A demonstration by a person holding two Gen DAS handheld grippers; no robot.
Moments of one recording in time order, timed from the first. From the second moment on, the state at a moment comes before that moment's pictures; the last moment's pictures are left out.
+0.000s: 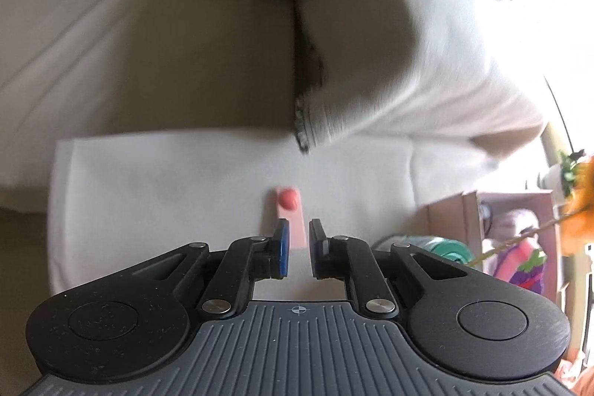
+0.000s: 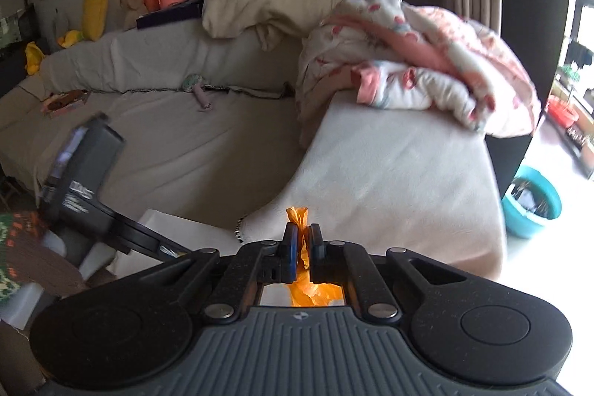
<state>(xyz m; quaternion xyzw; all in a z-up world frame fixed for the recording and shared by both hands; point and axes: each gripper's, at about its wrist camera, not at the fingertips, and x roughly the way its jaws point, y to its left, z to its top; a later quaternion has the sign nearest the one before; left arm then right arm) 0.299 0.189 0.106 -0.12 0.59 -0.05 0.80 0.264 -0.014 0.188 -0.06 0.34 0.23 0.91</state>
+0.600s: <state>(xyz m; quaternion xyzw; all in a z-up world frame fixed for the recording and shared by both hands) 0.350 0.152 0.060 -0.02 0.64 0.00 0.77 0.299 -0.037 0.172 -0.05 0.32 0.22 0.92</state>
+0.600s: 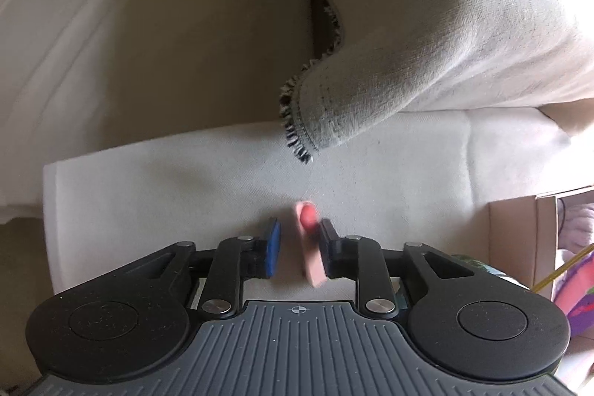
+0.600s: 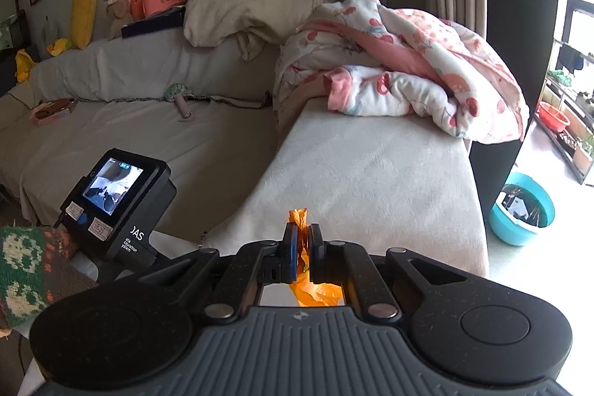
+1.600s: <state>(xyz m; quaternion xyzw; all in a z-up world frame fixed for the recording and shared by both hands) 0.222 0.180 0.247 -0.07 0.45 -0.05 0.89 0.227 -0.064 0.261 -0.03 0.23 0.24 0.94</state>
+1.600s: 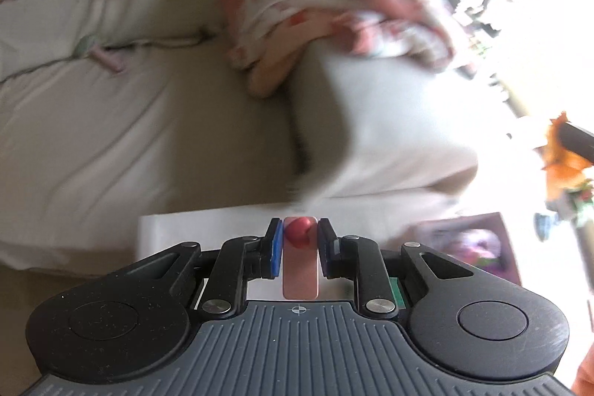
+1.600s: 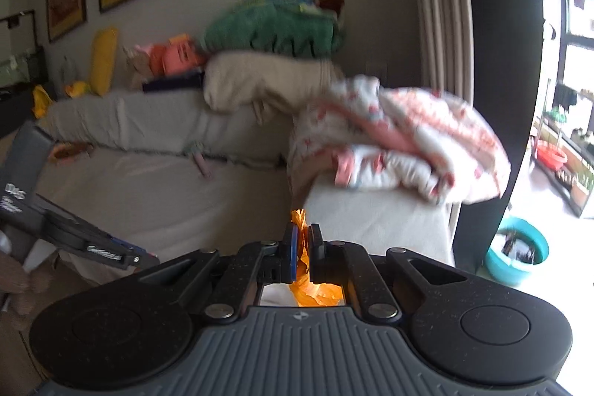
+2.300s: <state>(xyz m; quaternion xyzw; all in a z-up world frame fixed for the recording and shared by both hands) 0.144 0.072 0.110 -0.16 0.35 -0.21 0.90 0.213 -0.188 0.121 0.07 0.37 0.15 0.91</state>
